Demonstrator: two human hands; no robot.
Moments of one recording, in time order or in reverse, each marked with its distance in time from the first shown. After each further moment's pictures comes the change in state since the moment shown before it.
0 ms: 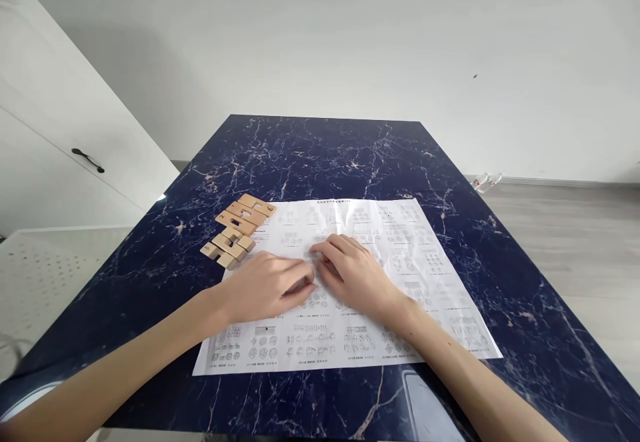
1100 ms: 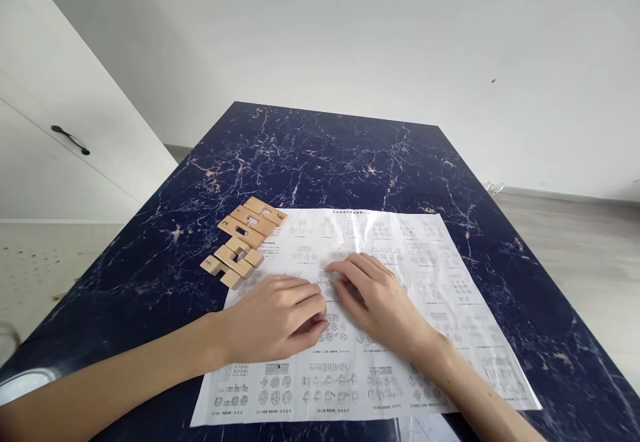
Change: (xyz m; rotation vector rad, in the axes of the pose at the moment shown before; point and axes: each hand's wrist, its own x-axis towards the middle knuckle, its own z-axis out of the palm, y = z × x) left_hand -0.013 -0.011 0.015 -0.155 0.105 0.107; right_hand 0.004 -0.006 0.001 0.009 -0.010 0.072
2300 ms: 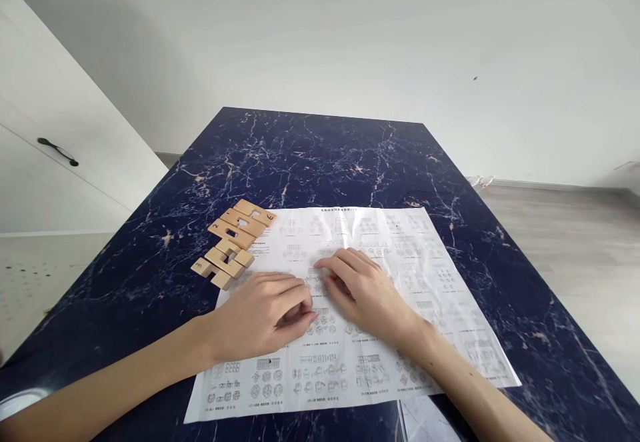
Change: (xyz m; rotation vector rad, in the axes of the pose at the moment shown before) left_hand 0.003 0.003 -0.011 -0.143 -0.020 -0.128; right_hand 0.002 0.001 -0.002 0.014 -0.008 -0.019
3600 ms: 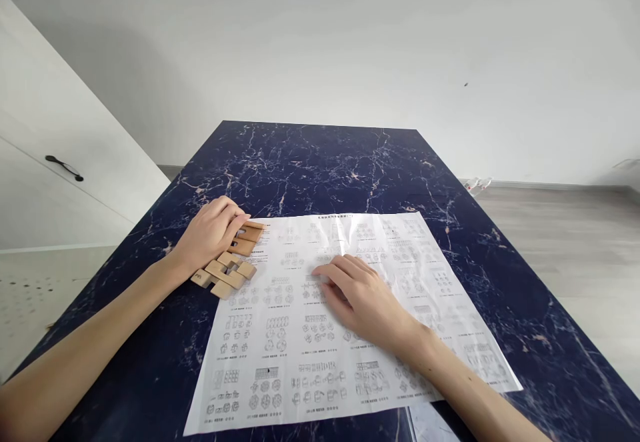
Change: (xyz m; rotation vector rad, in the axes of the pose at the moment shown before) left_hand -0.002 -0.136 -0.072 0.472 0.270 -0.261; right_hand -0.001 -0.001 -0.001 0.010 -0.002 -0.018
